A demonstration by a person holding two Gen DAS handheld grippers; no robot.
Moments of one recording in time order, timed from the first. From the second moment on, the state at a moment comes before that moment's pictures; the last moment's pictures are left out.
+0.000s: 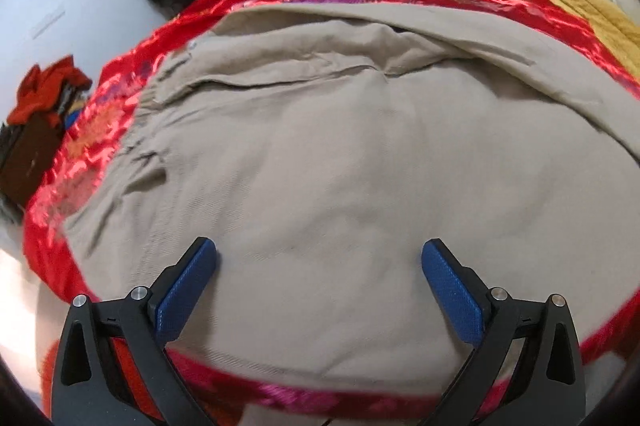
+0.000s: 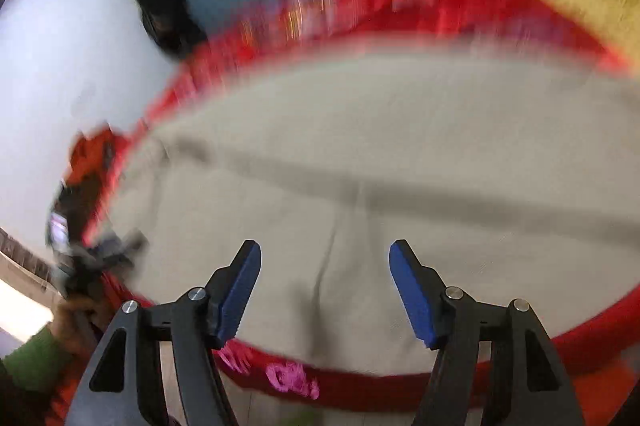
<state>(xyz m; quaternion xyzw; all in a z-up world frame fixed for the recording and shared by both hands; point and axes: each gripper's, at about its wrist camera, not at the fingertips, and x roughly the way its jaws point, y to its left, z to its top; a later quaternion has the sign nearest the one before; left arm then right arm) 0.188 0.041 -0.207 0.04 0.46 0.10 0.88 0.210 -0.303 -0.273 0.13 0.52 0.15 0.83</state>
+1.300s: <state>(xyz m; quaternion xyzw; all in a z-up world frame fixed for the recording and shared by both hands) 0.180 0.080 -0.205 -0.02 0.43 0.13 0.89 0.208 -0.467 -0.268 0.44 0.36 -0.04 0.82</state>
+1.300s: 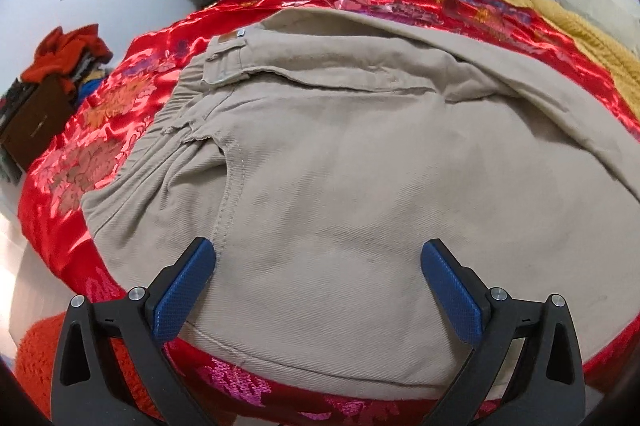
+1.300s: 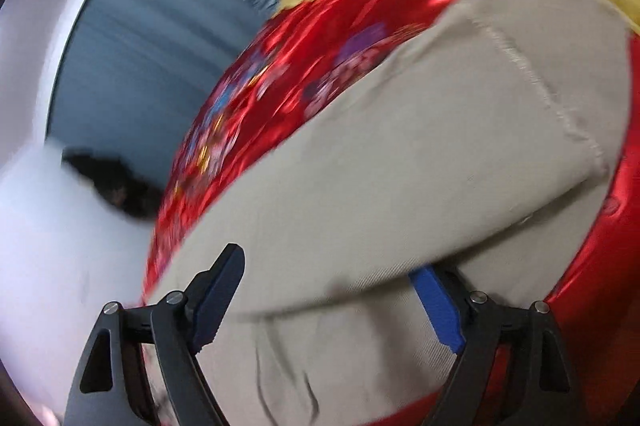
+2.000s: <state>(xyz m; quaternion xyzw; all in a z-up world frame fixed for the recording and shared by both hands) 0.327 0.108 -0.143 -0.34 0.45 -0.07 0.82 0.153 -0.394 -0.028 0.22 0.23 0.18 0.93</state>
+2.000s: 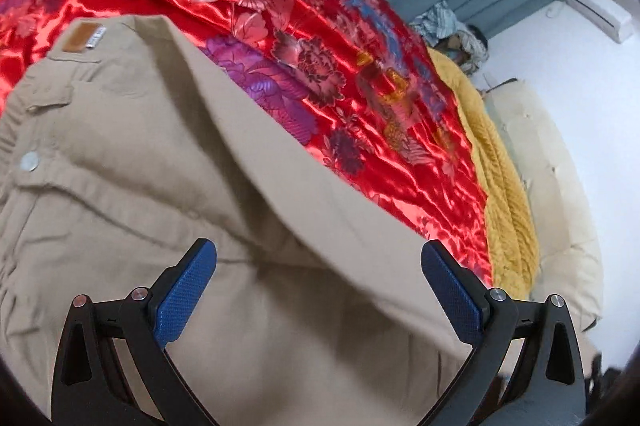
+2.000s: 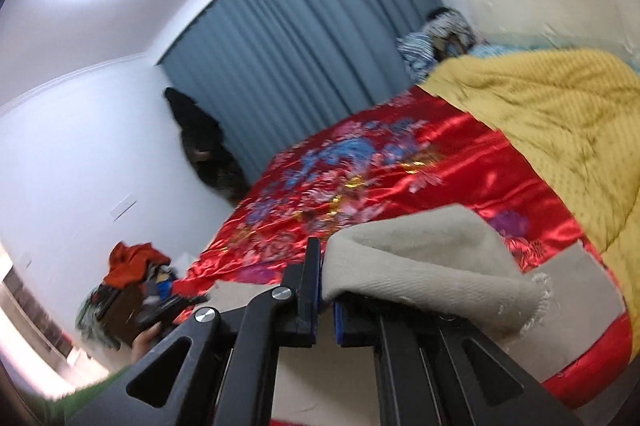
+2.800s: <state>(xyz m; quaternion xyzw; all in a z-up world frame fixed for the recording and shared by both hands) 0.316 0.085 -0.108 -0.27 0.45 -0.09 0.85 0.130 -0.452 -0.129 0.23 0.34 0.19 0.89</state>
